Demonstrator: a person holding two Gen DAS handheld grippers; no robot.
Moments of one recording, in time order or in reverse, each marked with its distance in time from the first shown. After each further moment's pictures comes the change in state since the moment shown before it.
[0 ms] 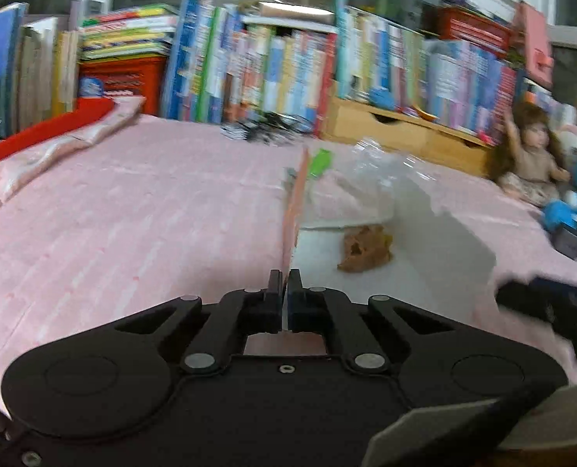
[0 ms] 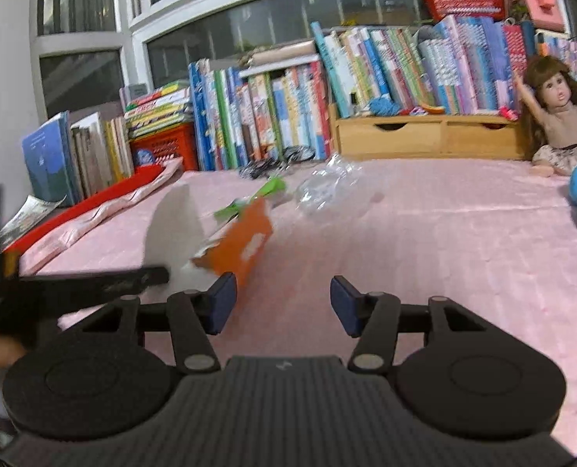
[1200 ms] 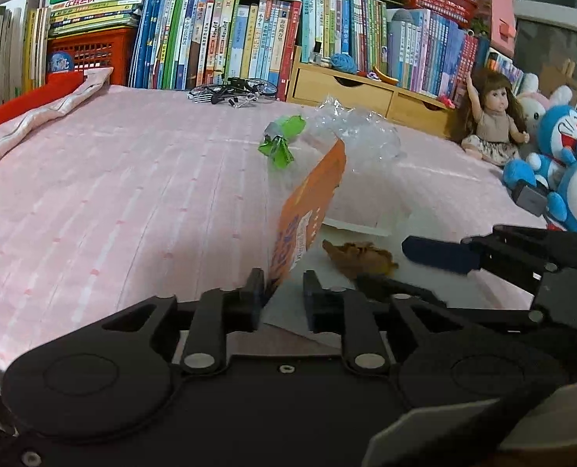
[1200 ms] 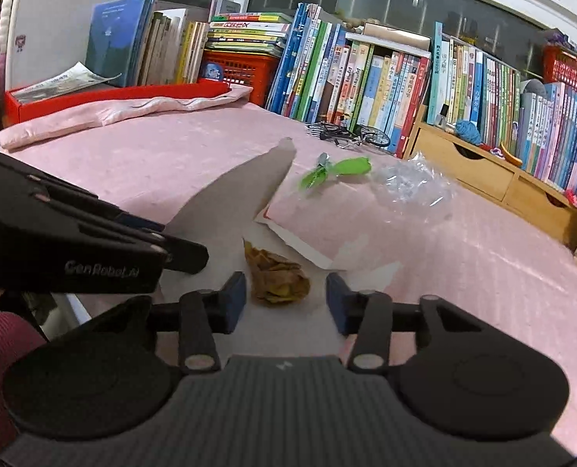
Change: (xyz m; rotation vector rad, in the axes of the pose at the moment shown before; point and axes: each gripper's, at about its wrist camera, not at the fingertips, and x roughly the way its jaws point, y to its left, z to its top) left arm -0.023 -0.001 -0.021 0.022 0.074 -0.067; right arm 0.038 0.067 -0.026 -0.446 0.121 0.038
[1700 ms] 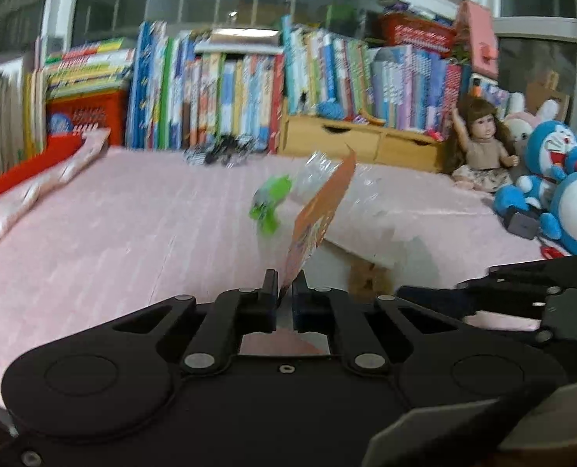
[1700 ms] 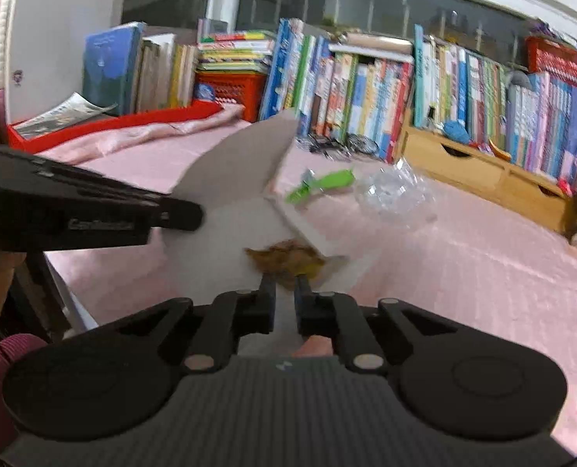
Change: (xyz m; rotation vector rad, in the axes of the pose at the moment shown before) left arm -0.031 -0.028 0.028 0.089 -0.142 0.011; right arm -0.024 -0.021 0.010 0.052 -0.035 0.037
